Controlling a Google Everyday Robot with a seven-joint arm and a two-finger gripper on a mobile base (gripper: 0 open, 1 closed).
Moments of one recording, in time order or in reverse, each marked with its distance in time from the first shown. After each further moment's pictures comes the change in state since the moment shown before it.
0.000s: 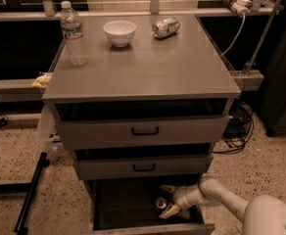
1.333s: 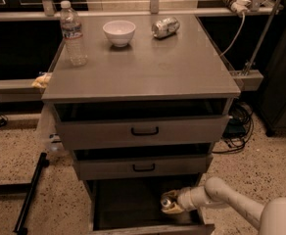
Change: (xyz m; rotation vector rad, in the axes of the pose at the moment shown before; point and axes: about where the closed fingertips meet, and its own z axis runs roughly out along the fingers) arm -0.020 0.018 -0.029 -0.012 -0.003 -0.004
